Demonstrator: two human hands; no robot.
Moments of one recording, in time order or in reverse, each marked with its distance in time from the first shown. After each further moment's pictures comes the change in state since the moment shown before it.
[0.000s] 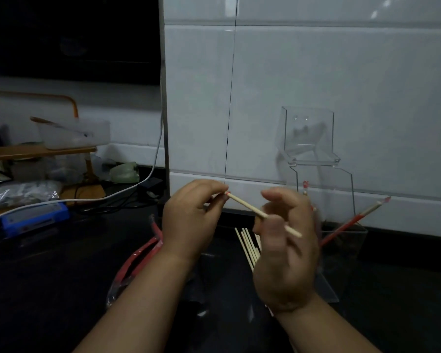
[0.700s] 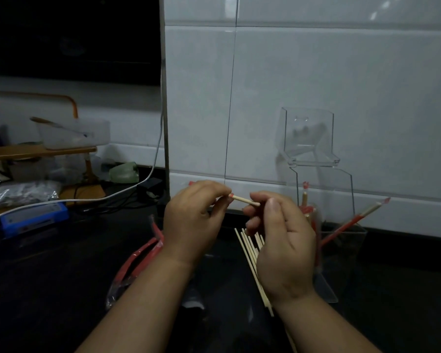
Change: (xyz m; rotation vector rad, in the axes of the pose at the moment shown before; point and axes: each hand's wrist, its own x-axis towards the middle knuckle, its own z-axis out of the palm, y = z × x) left_hand -0.001 0.003 -0.002 0.059 -0.008 0.126; right_hand 0.002 0.006 0.006 0.146 0.018 0.303
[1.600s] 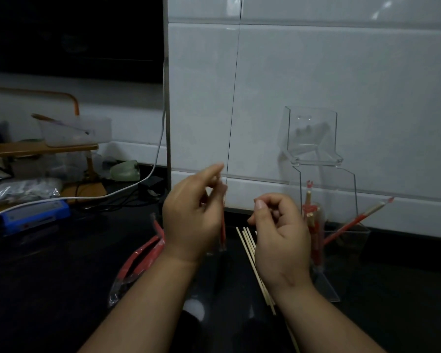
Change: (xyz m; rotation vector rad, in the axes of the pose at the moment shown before) left_hand 0.000 0.007 -0.002 -0.191 0.203 -0.131; right_hand 0.002 0.008 -0.001 -0.182 0.017 0.105
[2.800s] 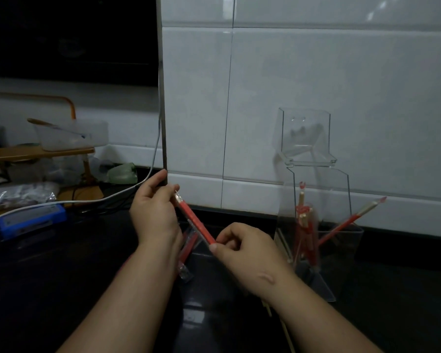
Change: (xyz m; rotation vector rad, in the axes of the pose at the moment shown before) left_hand 0.020 -0.016 -0.008 -0.508 0.375 -0.990; right_hand 0.001 0.008 -0.001 -0.572 -0.605 0.237
